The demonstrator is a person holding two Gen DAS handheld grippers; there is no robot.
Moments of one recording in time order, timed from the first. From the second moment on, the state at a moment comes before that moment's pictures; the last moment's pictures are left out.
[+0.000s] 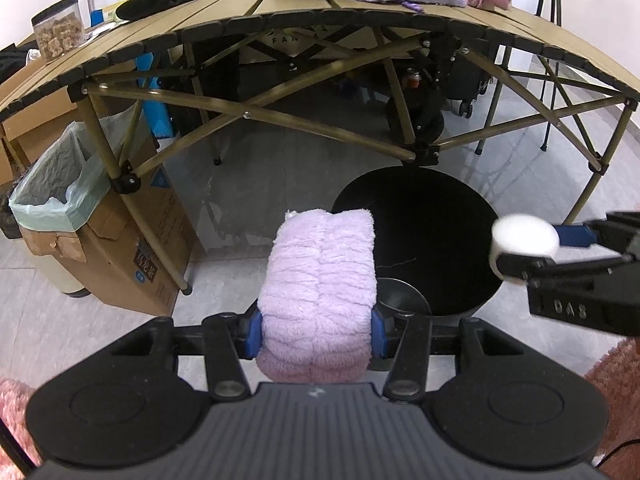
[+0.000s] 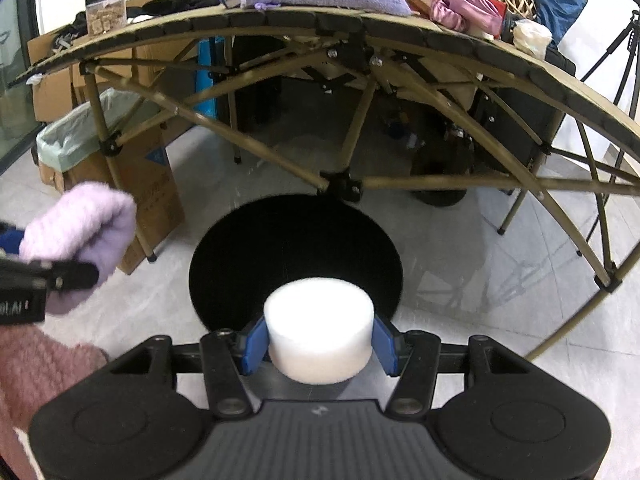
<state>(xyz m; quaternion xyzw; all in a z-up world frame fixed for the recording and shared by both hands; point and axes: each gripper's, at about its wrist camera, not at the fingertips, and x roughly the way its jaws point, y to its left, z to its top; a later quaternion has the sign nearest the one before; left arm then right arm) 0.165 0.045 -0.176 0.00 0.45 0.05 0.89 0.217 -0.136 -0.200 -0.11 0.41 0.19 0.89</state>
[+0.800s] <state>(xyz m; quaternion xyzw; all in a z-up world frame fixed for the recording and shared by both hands) 0.182 0.056 -0.181 0.00 0.45 0.07 0.89 0.274 -0.103 -0.220 -0.11 0.40 0.20 0.89</state>
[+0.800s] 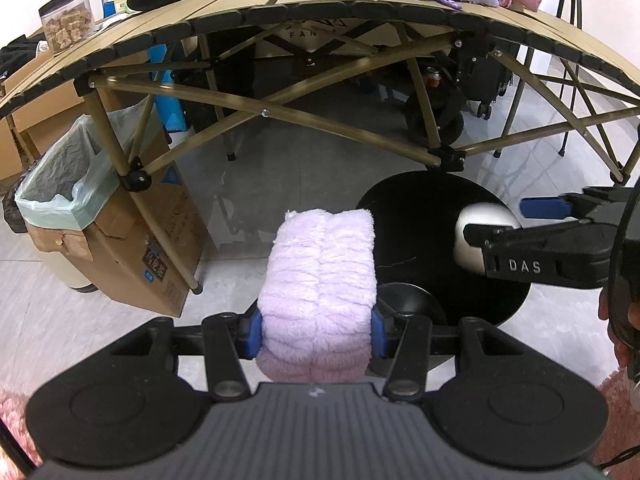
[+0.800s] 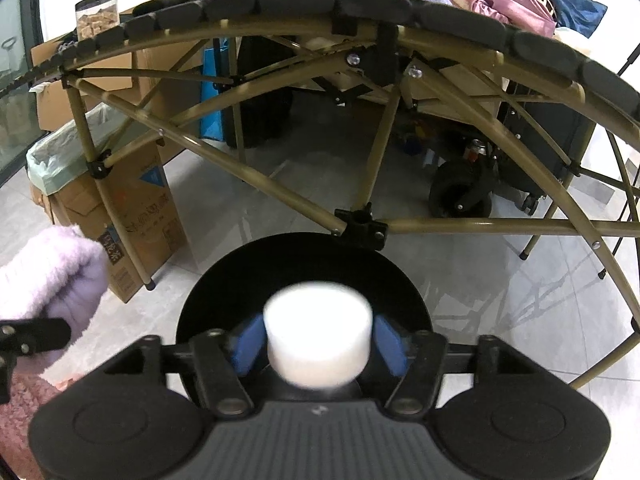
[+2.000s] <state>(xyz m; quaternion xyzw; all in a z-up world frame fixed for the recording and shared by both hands) 0.208 0.035 -0.186 0.02 0.46 0.05 0.89 0.280 -0.134 -0.226 -0.10 0.41 0.15 0.89</state>
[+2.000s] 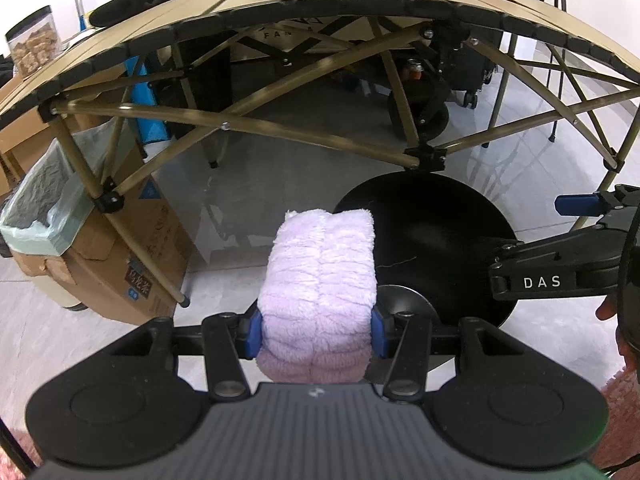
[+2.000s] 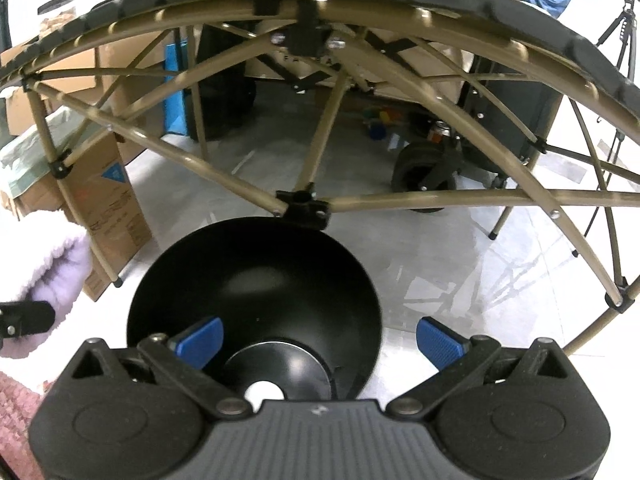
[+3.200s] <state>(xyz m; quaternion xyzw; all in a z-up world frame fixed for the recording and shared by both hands) 0.297 -0.043 -0.195 0.06 0.46 -0.03 0.89 0.294 -0.219 -0.199 -0.03 0.38 0.01 0.93</state>
